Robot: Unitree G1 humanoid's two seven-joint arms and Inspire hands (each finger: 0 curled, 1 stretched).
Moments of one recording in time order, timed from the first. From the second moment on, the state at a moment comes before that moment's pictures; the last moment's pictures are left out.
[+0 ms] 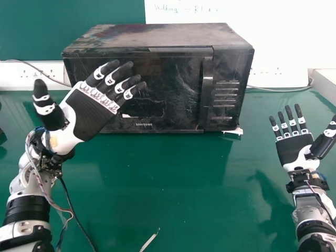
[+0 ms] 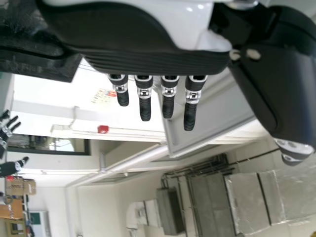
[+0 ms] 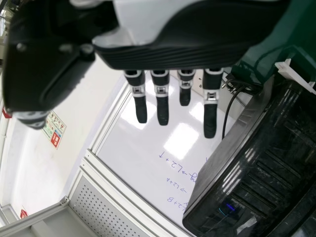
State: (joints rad) left arm -0.87 0.36 0.39 0.64 -0.72 0.03 -1.39; right arm -0.87 -0.38 -0.78 1.24 0.68 -0.21 0.80
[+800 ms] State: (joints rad) left arm -0.85 0.35 0.28 0.43 -0.63 0.07 -1.17; right arm -0.87 -0.38 -0.78 1.24 0.68 -0.21 0.79
